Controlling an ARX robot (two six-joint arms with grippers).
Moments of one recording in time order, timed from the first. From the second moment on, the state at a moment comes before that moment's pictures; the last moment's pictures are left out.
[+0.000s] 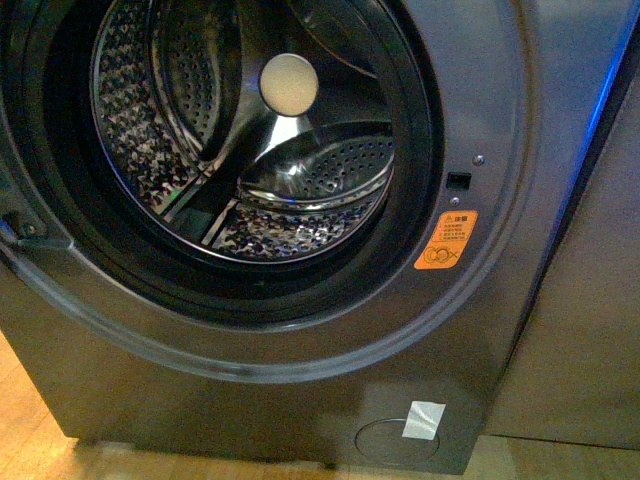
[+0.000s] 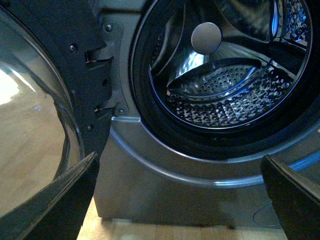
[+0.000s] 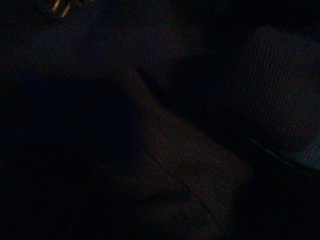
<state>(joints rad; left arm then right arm) 0.00 0.00 0.02 0.00 0.00 0.00 -1.08 2.78 1.42 0.07 -0.28 -0.52</state>
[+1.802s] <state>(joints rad) 0.00 0.00 0.02 0.00 0.00 0.00 -1.14 2.41 1.10 0.60 -0.44 -0.37</state>
